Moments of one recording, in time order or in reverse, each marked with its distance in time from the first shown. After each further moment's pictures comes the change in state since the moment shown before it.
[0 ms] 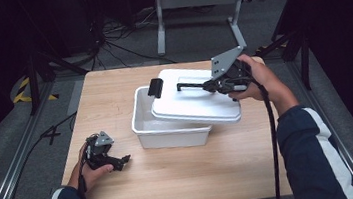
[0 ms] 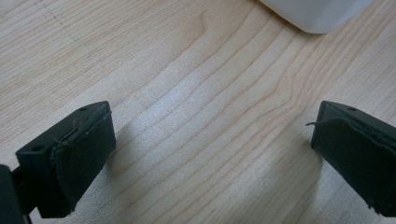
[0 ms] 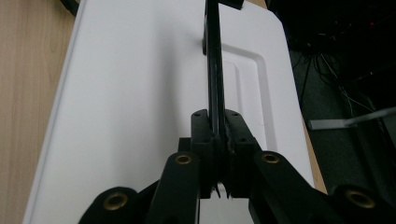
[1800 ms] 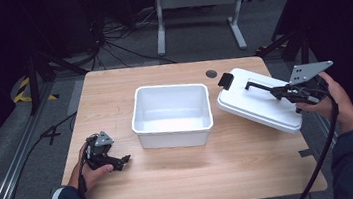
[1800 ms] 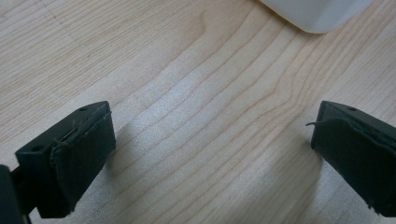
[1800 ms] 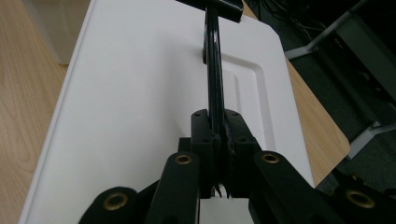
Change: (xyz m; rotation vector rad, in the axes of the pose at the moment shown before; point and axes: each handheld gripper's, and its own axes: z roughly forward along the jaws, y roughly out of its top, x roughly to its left) left arm 0.000 0.000 0.000 -0.001 0.001 -0.001; right arm 0.011 -0.179 -0.074 0.034 -0.174 0.296
